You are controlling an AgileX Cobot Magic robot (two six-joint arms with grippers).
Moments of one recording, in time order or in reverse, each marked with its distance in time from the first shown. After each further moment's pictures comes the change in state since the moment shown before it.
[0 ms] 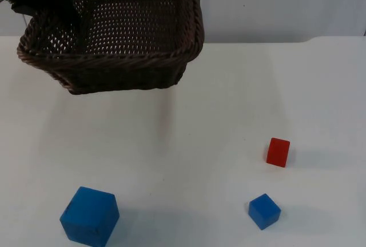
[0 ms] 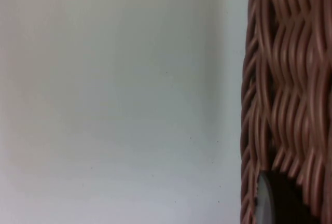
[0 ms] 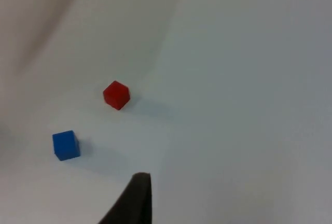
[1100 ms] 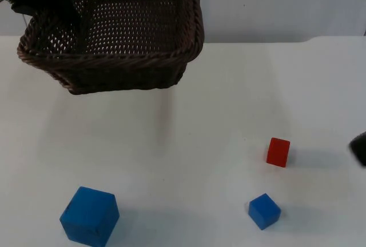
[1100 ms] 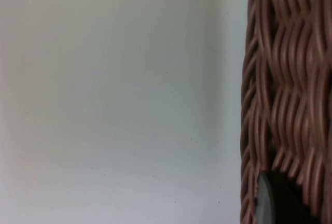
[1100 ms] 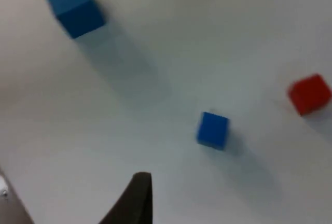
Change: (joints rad) right arm 0.365 0.837 -0.039 0.411 -0.407 -0.554; left arm 0.000 0.000 0.000 0.000 0.000 -0.001
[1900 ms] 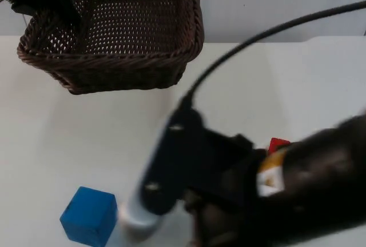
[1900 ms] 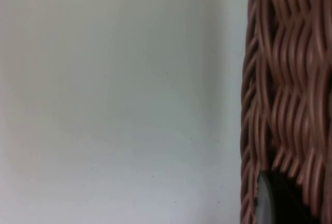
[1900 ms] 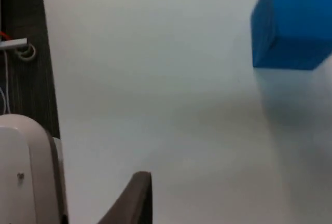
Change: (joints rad) right arm 0.617 0.607 -0.137 0.002 -0.523 -0.024; left arm 0.000 0.000 0.000 0.000 0.000 0.000
